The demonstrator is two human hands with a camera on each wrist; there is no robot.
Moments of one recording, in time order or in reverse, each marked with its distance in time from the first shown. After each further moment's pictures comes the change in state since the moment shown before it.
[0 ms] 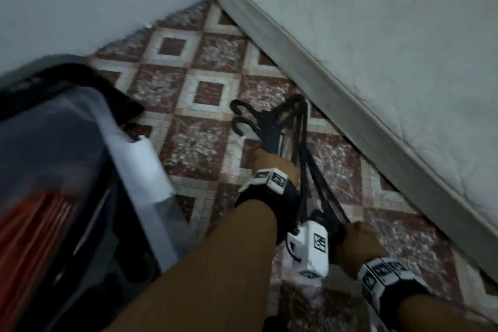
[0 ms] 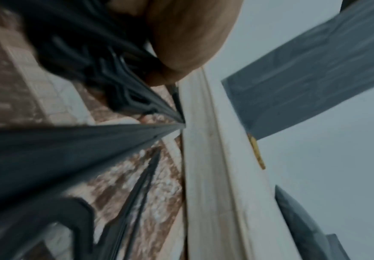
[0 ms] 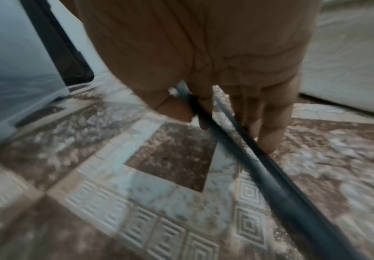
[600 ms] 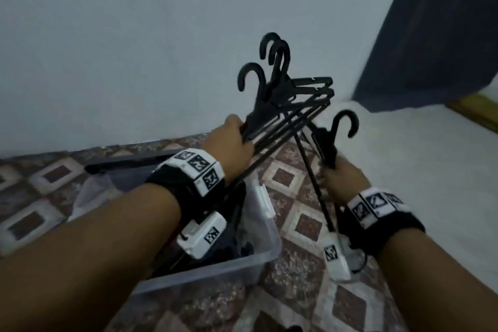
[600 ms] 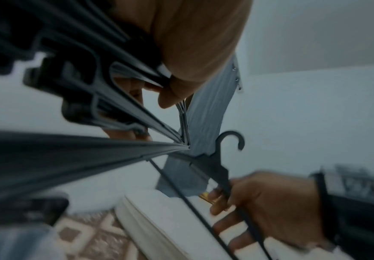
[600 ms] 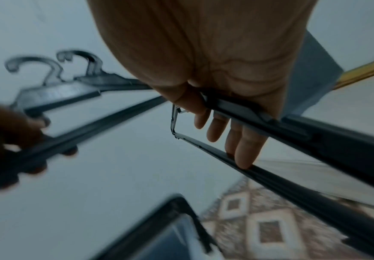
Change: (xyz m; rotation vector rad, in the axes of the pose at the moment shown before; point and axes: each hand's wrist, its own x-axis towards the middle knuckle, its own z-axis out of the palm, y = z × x) left_hand -0.345 -0.141 -0.233 -0.211 0.848 0.101; right_hand -0.292 -0.237 -0.213 0.560 0.365 -0.660
